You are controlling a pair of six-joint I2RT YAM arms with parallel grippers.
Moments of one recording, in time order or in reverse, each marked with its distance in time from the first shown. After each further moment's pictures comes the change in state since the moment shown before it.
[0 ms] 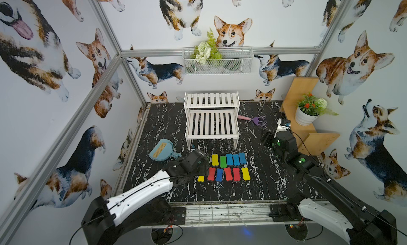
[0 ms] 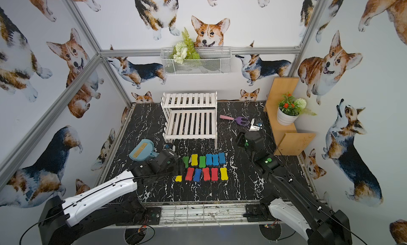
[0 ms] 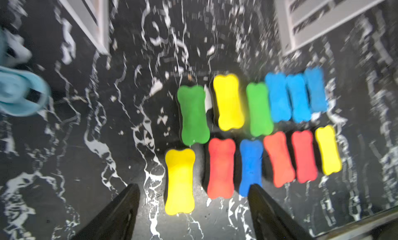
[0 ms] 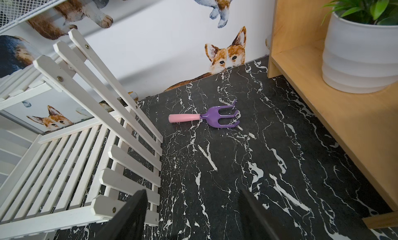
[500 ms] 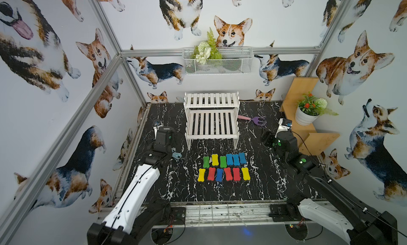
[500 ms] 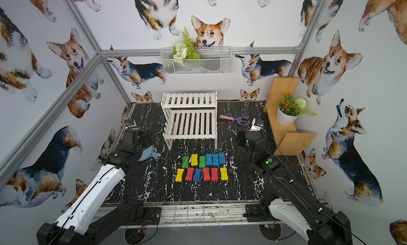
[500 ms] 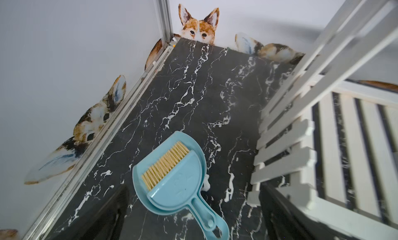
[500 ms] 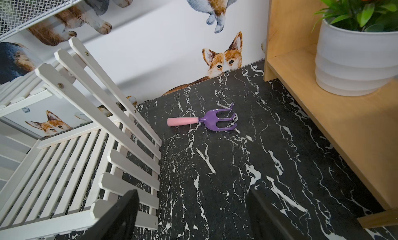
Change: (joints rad) left arm 0.605 0.037 0.092 0.237 -0.252 0.403; right arm 0.000 -0.010 0.001 -0.001 0.027 0.006
